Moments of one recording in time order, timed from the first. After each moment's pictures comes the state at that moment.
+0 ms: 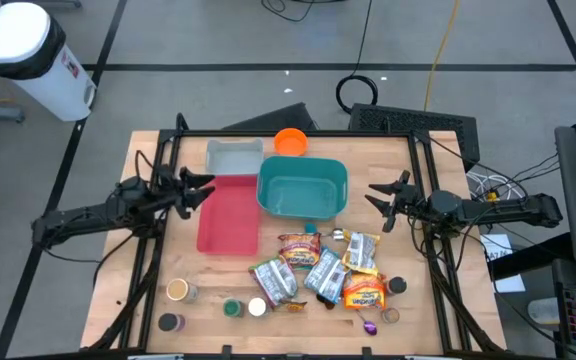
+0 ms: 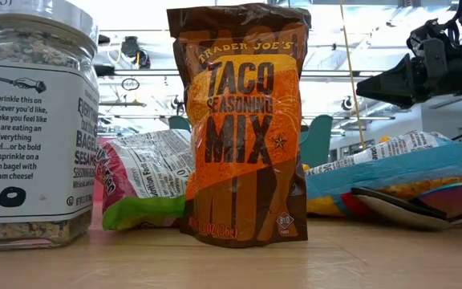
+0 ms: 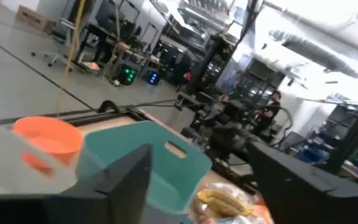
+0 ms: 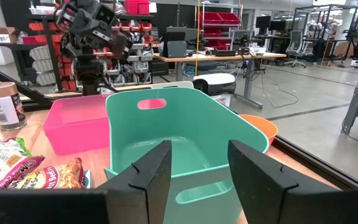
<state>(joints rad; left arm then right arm) 0.21 0.16 0.12 0.18 -0.05 -0.50 0.03 0.24 0.02 0.21 0.42 0.01</state>
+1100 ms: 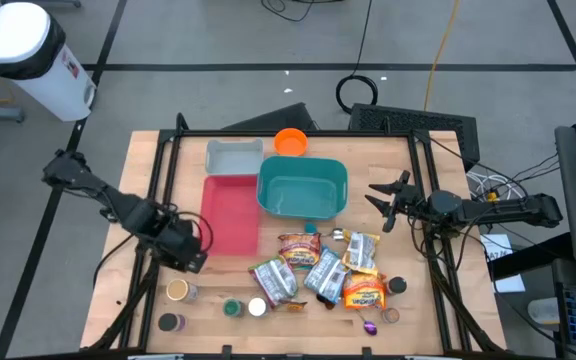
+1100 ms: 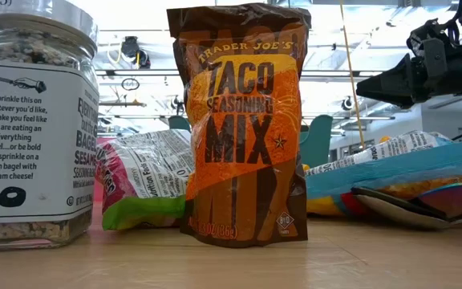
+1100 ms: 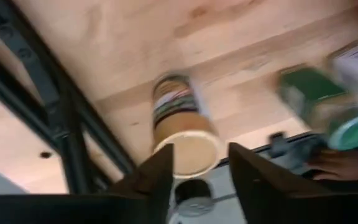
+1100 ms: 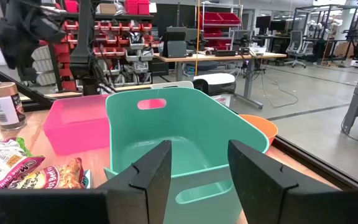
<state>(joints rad) -0.53 1.13 1.01 -1.24 0.31 -1.80 0.03 0.24 0.02 0.21 0.42 0.01</state>
